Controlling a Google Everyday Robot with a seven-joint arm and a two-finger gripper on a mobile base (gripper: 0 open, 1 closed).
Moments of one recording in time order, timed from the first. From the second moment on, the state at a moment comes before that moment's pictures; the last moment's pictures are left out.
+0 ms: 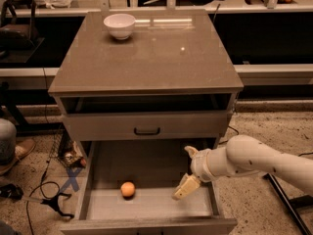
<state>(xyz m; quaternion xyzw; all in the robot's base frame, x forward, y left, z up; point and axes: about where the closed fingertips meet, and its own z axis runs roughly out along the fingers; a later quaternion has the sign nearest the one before) 0.491 -0.083 0.558 -0.54 0.76 0.21 0.30</state>
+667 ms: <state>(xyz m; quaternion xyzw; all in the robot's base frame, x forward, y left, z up) 0.507 -0.026 0.488 -0.57 0.72 0.25 0.32</state>
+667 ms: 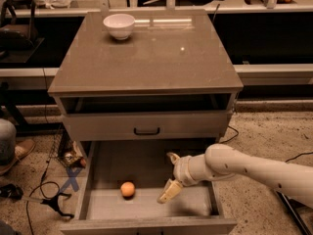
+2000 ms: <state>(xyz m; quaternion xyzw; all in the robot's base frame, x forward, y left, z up) 0.529 0.071 0.417 -0.59 0.66 0.33 0.35</state>
